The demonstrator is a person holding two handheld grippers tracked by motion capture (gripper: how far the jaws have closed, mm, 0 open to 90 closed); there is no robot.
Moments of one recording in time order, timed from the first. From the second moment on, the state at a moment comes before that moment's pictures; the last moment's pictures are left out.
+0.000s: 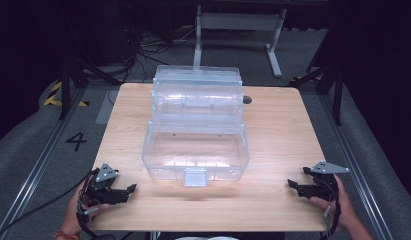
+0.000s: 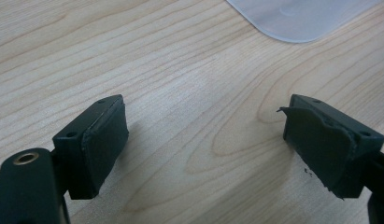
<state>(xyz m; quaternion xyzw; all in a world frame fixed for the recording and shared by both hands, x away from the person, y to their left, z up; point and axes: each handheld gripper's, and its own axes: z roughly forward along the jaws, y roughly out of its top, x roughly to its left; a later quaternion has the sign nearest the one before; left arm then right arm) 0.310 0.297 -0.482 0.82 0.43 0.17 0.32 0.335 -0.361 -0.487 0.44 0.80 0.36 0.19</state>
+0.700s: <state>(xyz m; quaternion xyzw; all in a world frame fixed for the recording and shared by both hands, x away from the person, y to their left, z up) 0.314 0.293 -0.482 0.82 0.44 0.17 0.32 0.339 -0.359 -0.487 0.43 0.81 0.36 0.19</state>
